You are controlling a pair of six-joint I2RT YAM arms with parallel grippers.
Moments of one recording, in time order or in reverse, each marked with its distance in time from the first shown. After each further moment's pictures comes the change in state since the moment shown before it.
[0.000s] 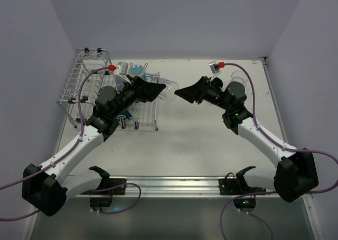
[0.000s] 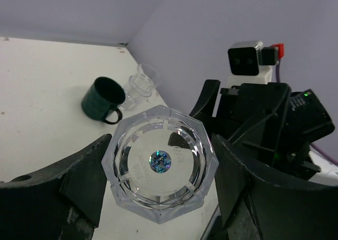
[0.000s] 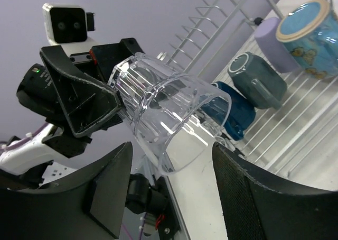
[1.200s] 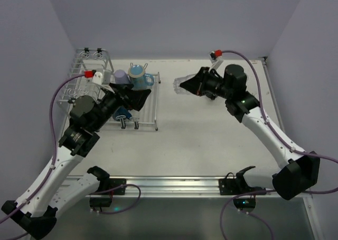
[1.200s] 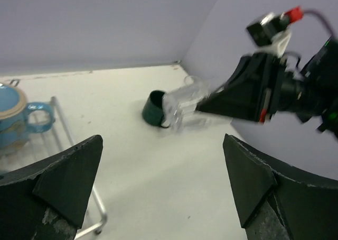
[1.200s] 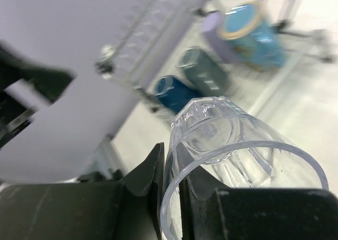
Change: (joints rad) left arm -0.034 -0.255 0.115 -0.354 -0.154 0.230; right arm 0.039 0.019 0.257 -0.478 0.081 -0.260
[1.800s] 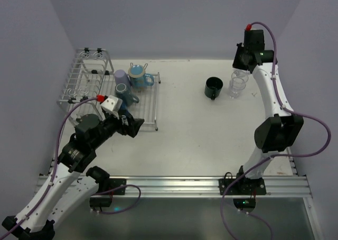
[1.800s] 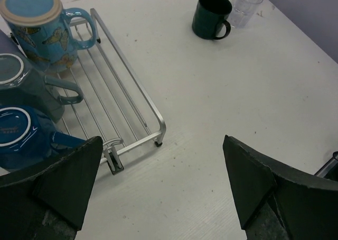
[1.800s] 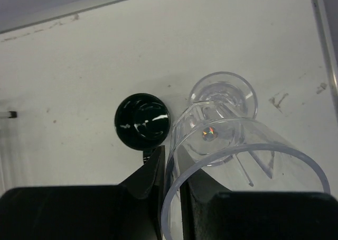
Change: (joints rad) left arm 0.000 -0.248 -0.221 -0.353 -0.022 0.315; right arm -0.406 0.465 0.745 -0.849 0.666 -0.394
